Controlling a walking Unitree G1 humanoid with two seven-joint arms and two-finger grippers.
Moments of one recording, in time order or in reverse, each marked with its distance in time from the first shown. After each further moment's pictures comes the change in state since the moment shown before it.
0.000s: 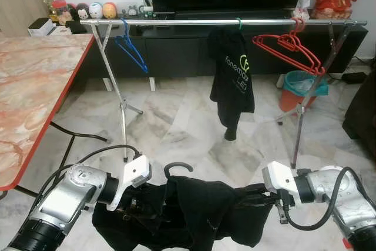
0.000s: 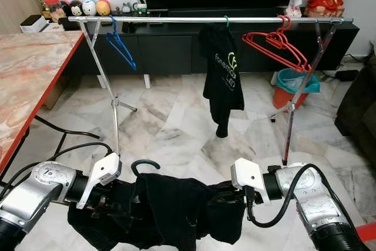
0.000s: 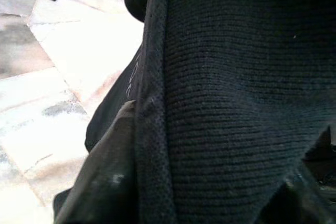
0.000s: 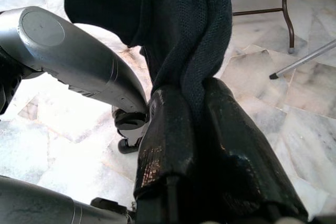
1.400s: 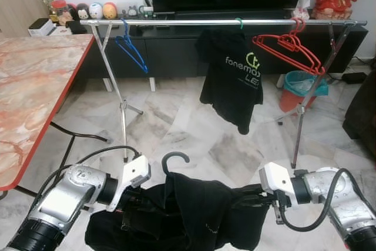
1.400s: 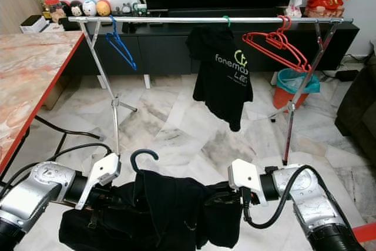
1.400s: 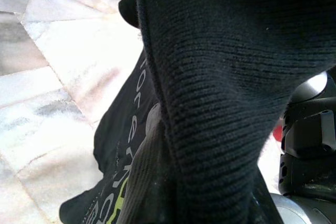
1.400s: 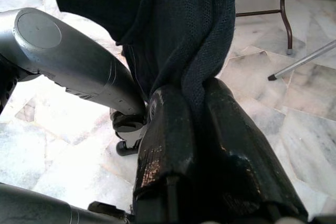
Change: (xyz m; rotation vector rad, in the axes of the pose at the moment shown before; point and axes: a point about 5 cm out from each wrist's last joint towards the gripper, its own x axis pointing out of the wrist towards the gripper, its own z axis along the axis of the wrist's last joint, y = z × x) left arm -0.001 -0.001 0.000 -0.017 -0.001 -0.013; right arm 0.006 0.001 -0.001 -0.003 -0.002 -0.007
